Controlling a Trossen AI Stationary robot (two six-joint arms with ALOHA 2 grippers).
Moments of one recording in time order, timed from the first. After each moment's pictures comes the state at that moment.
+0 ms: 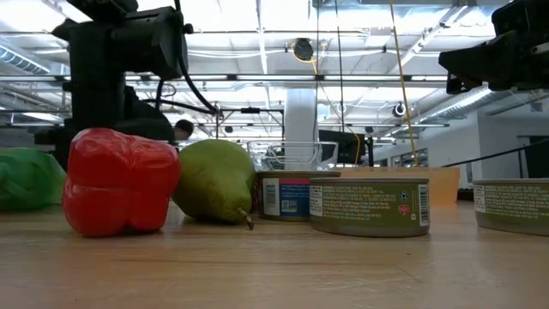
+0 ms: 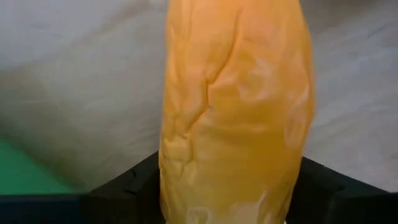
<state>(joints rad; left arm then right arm) -0.18 1.57 0.82 -0.81 -0.11 -1.33 0.00 0.01 0.01 0.08 -0.11 -0.14</state>
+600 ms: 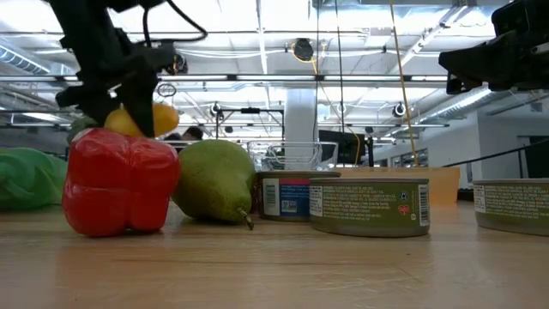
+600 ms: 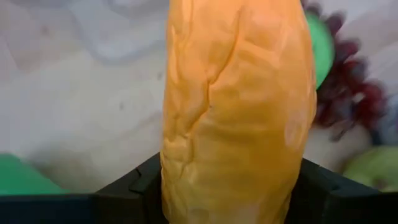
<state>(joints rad) -0.19 1.26 0.83 -0.81 -0.39 -1.23 0.00 0.00 0.01 0.08 -0.11 -0.14</state>
